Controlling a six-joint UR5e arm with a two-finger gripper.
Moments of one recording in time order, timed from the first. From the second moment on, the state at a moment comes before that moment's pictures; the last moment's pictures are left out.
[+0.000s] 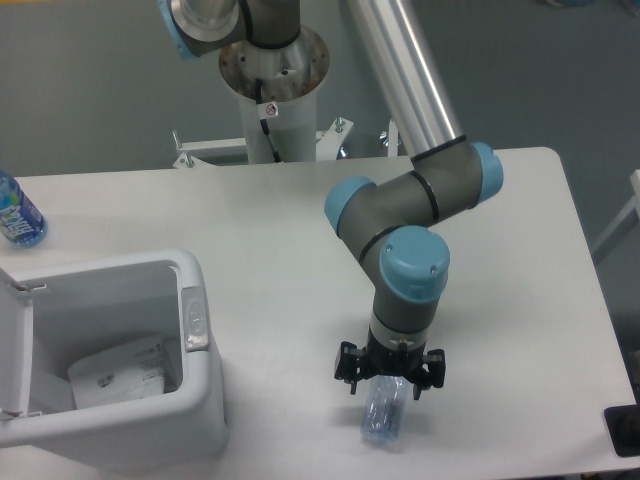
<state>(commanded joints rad) 2.45 -2.24 -1.43 -0.83 1.44 0.61</state>
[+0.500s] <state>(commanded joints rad) 2.42 -2.29 -1.43 -0.75 1.48 0.61</state>
